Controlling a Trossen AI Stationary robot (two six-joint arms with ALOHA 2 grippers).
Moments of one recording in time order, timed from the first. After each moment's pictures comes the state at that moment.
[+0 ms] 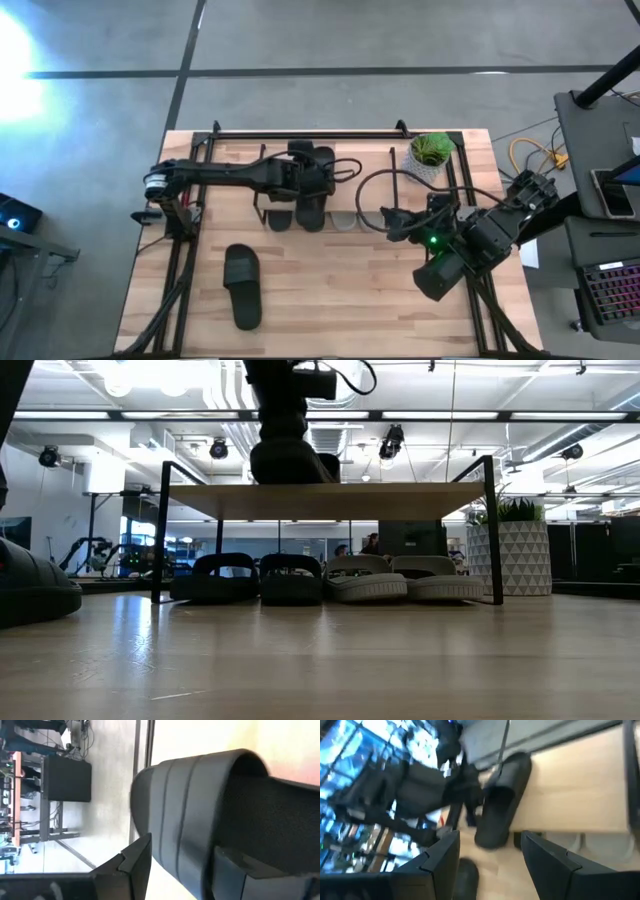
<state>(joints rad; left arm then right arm) 0.04 1.76 1.65 -0.95 -0.72 0.23 0.65 1.58 1.83 -1.51 1.10 2.12</state>
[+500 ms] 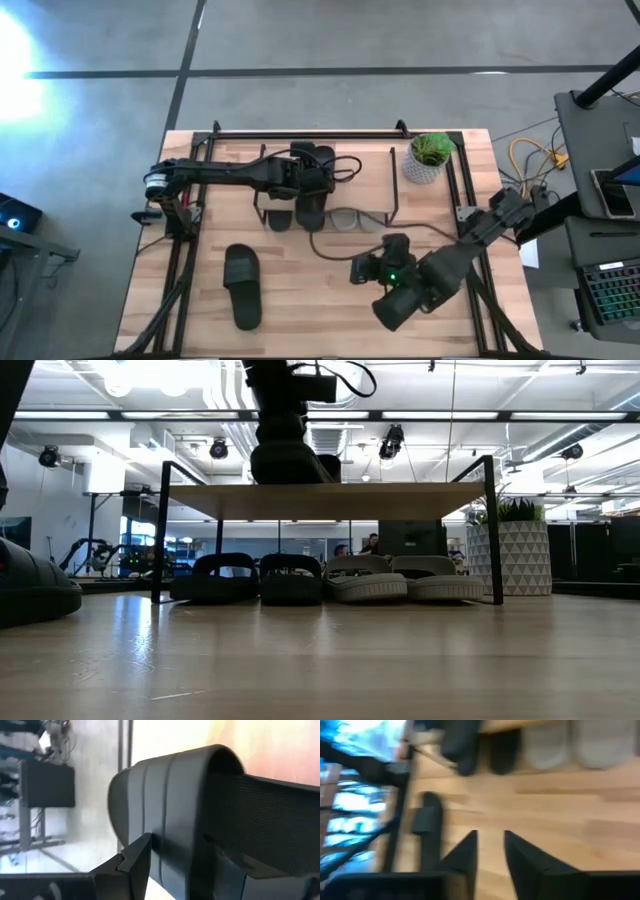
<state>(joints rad) 0.05 1.76 1.65 -0.96 -0.62 0.25 0.64 1.80 1.82 -1.23 0.78 2.05</state>
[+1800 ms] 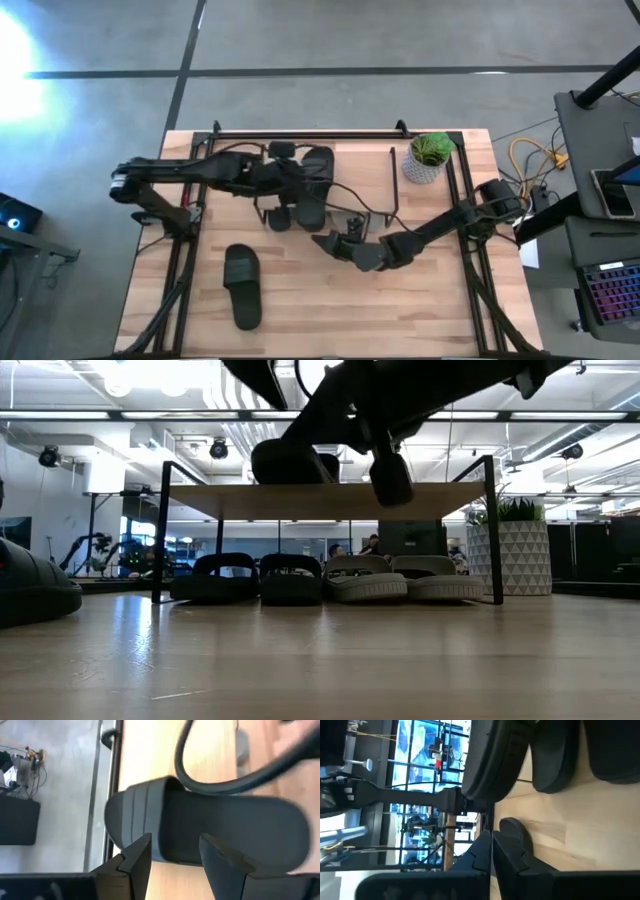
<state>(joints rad) -0.01 1.51 1.60 -0.98 -0.42 0.23 0.37 1.84 1.01 0.53 0.72 1.62</state>
